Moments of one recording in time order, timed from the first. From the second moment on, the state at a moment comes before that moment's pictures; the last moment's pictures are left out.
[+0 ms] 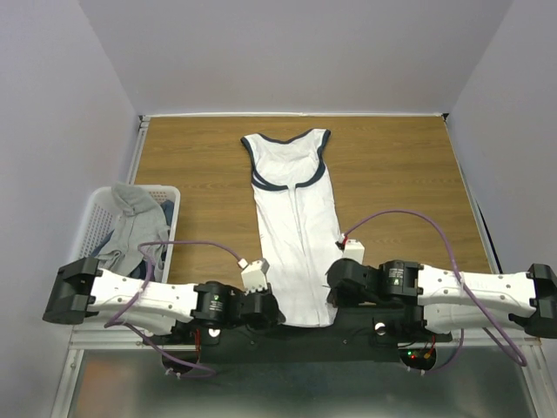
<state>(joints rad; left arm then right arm) -1.60 1.04 0.50 -0.43 -0.34 -1.59 1.34 0.98 0.68 -0.74 0.26 1.19</state>
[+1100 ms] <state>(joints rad) -0.86 1.09 0.67 -0.26 -0.41 -1.00 0.88 1.35 1.05 -0.51 0.52 0.72</state>
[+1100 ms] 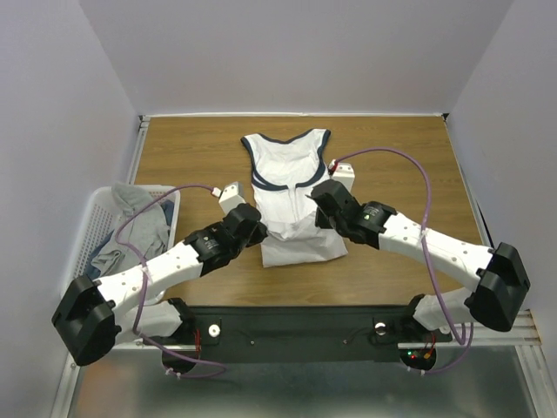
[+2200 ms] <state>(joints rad) -0.49 1.58 0.88 0.02 -0.19 -0.78 0.59 1.82 1.31 -0.22 0.32 0.59</state>
